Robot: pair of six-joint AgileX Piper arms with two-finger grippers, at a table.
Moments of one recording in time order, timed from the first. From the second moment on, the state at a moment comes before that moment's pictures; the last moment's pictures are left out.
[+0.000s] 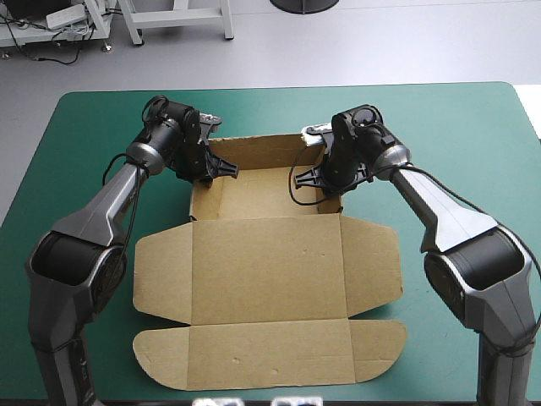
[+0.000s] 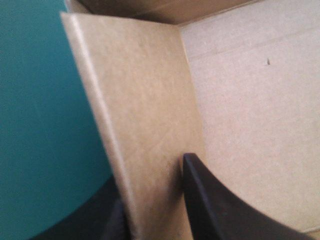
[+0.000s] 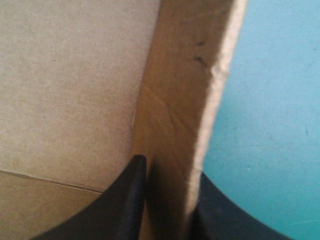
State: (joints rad) left arm -0.34 2.02 -1.86 0.04 1.22 -0.14; right arm 0.46 2.02 -1.86 0.05 1.23 0.20
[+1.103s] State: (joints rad) left arm -0.34 1.93 -1.89 0.00 1.23 -0.09; right arm 0.47 1.91 -1.95 0.02 1.24 0.15
